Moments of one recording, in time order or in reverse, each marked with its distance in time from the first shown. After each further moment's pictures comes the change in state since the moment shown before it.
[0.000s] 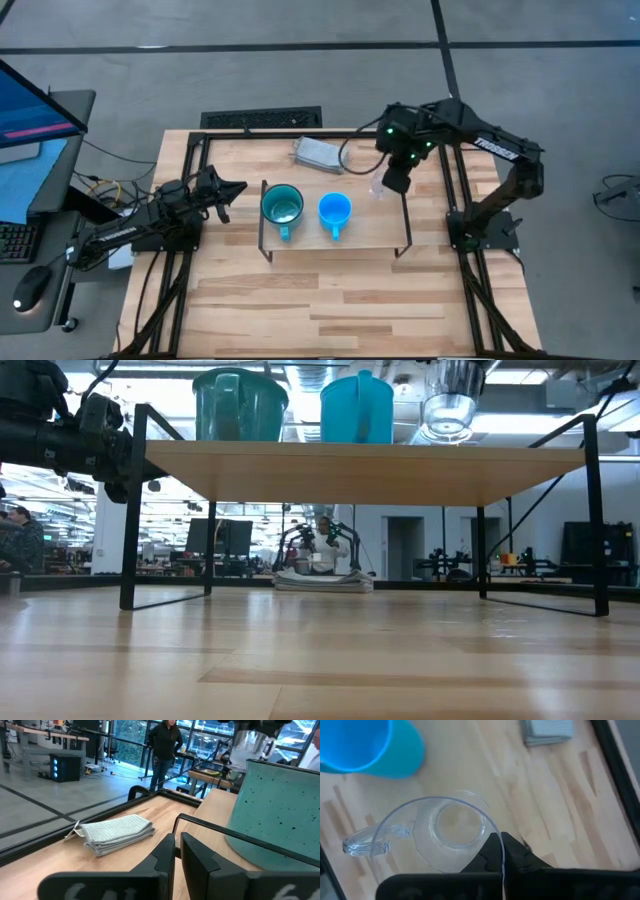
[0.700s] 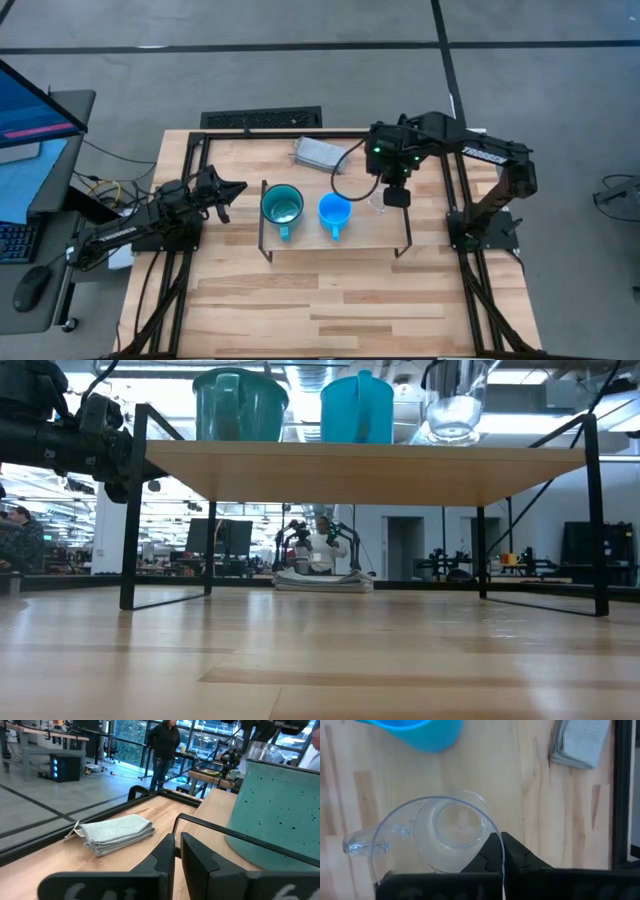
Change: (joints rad) left arm 0.000 0.000 0.000 -0.001 0.001 0.000; right arm 0.121 0.065 0.008 0.001 0.030 -0.230
